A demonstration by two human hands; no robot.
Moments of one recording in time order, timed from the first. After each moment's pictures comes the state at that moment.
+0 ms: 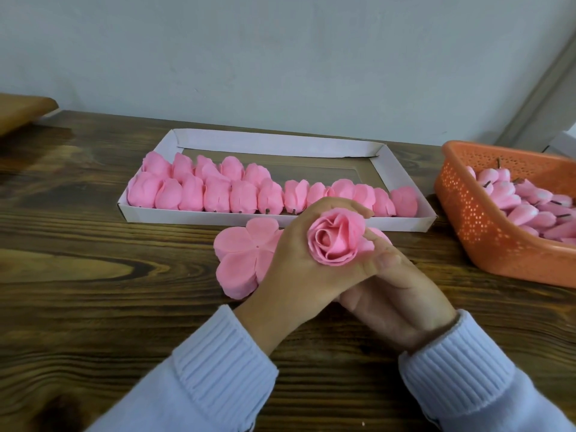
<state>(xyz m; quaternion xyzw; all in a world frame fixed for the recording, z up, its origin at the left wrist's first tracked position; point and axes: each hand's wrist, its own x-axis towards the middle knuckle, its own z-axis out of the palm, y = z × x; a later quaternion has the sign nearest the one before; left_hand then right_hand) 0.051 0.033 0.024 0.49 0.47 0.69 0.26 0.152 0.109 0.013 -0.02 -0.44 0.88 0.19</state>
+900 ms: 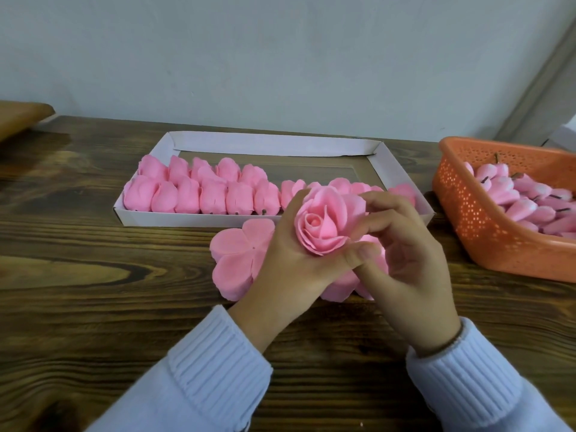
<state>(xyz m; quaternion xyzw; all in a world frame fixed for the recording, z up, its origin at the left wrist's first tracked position) 0.047 0.041 0.016 0.45 0.42 0.72 0.32 0.162 0.112 0.015 -0.10 -0.80 0.35 0.48</state>
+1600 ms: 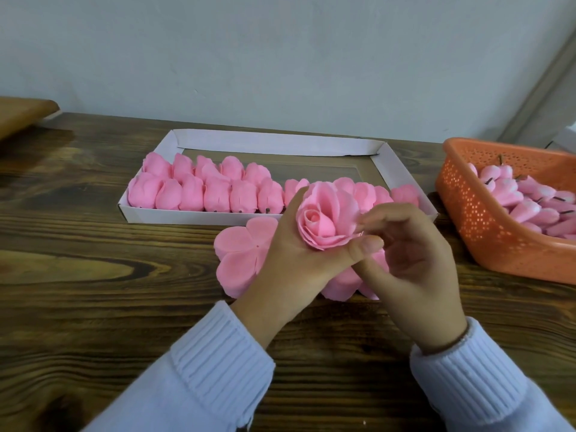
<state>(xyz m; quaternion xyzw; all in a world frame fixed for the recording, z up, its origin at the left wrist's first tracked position) 0.045 0.042 0.015 0.44 0.42 0.73 0.32 0.163 0.112 0.016 -0.06 -0.78 0.38 0.49</state>
